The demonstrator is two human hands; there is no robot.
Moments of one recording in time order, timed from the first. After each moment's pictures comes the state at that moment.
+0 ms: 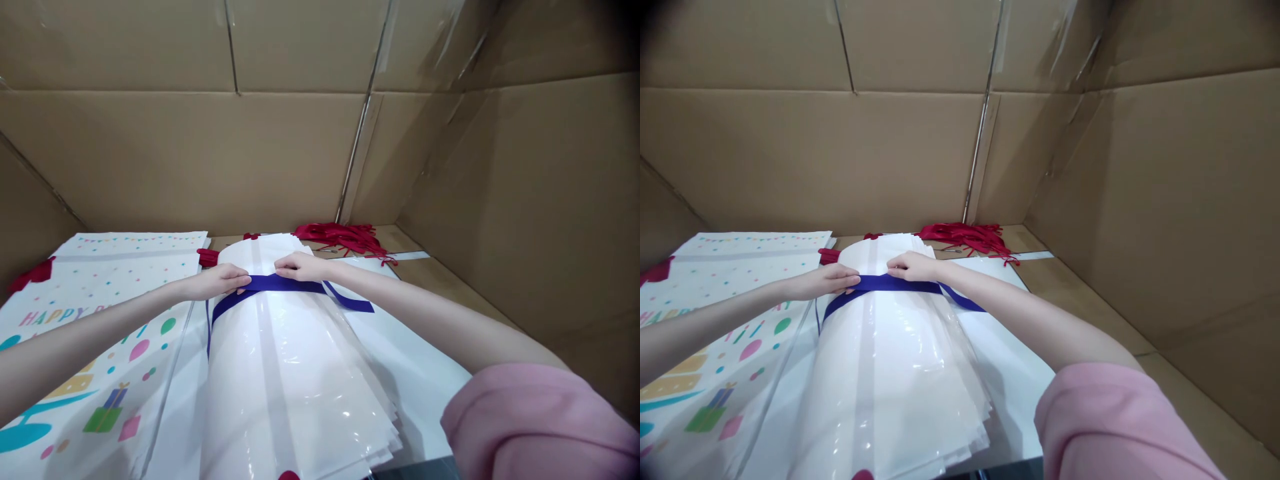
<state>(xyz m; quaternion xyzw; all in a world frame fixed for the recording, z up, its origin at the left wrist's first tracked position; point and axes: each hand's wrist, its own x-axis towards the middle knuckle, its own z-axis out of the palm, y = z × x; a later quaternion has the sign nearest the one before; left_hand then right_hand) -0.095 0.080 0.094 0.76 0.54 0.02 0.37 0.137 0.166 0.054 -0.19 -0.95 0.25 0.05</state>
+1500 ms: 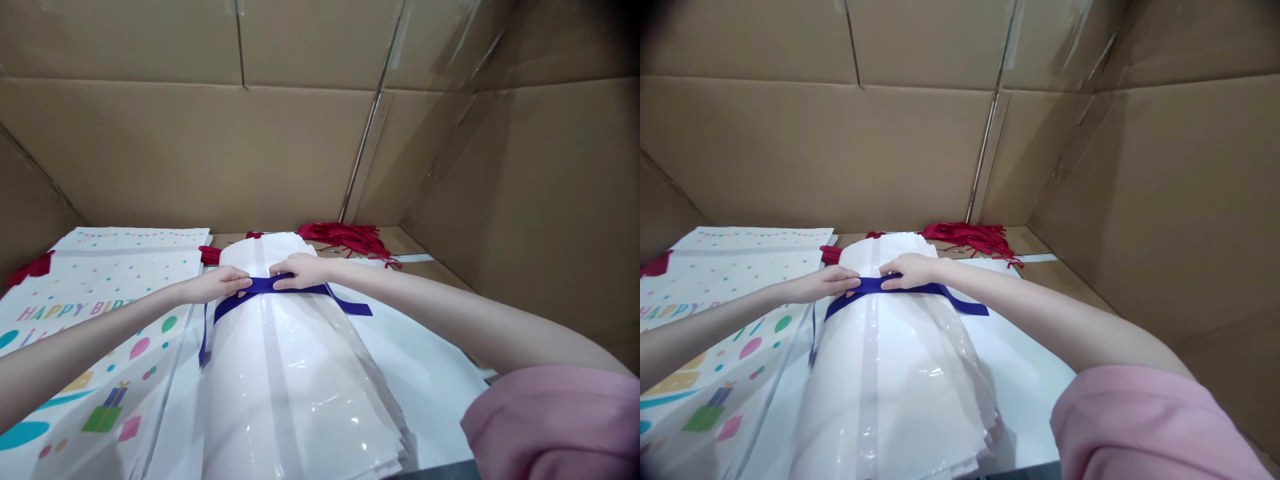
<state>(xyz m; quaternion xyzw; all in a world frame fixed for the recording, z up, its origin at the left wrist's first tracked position) -0.104 0.078 0.086 0.75 0.53 0.03 0.39 0.122 0.153 0.077 -0.18 -0.97 0.16 -0.04</state>
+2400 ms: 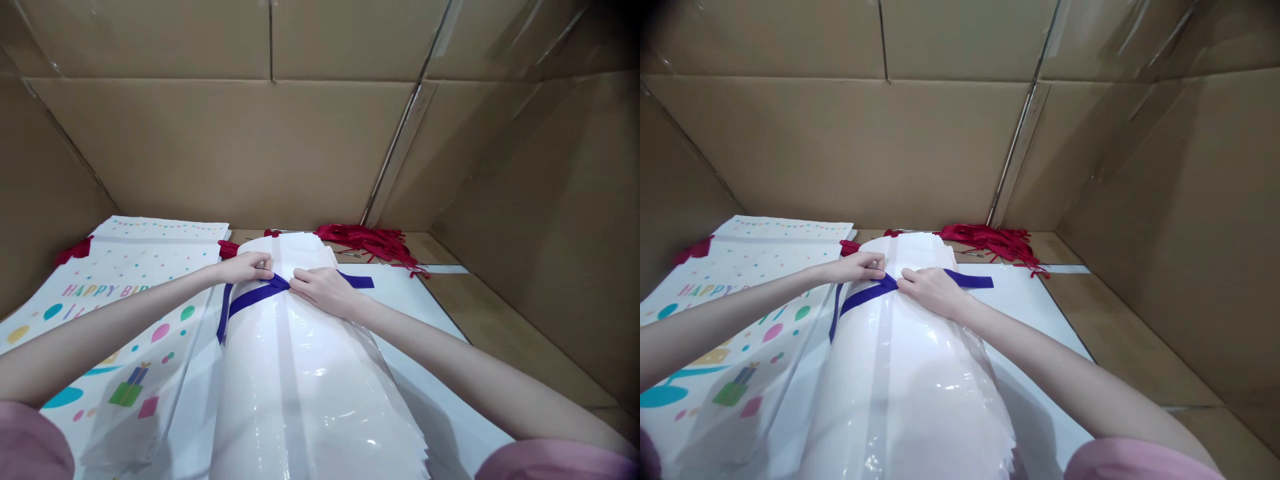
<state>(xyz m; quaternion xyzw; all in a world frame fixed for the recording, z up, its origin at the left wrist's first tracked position) -0.101 0.111 0.073 0.76 0.55 0.08 0.35 0.131 0.119 0.039 -0.22 -0.96 -0.07 0.12</state>
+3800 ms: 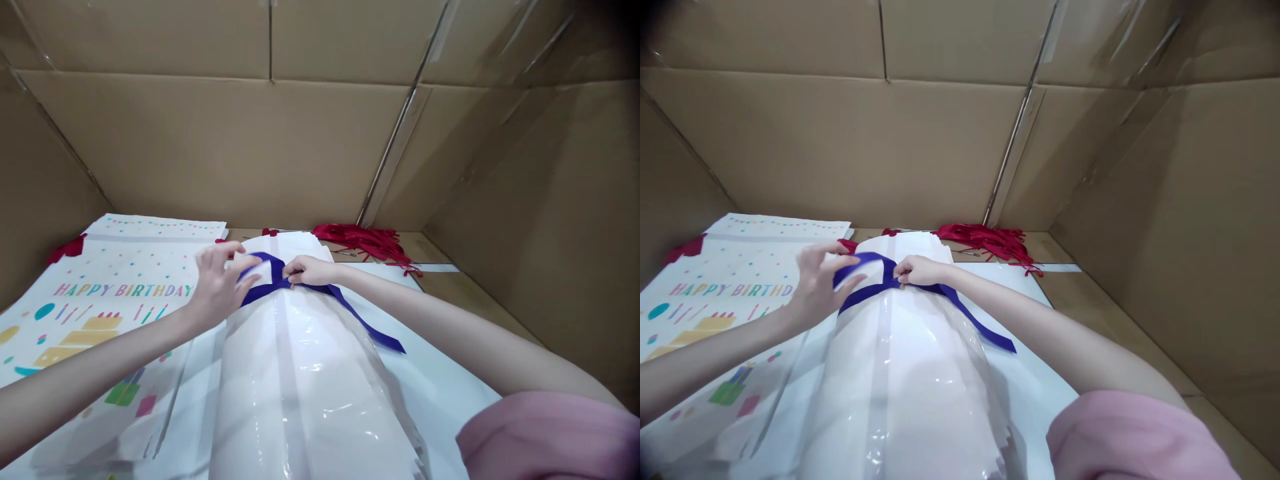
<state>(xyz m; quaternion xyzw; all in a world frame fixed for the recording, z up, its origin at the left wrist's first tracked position) -0.090 0.029 0.070 0.76 0.45 0.36 -0.31 0.107 0.165 0.050 -0.20 -0.90 0.38 -0.01</state>
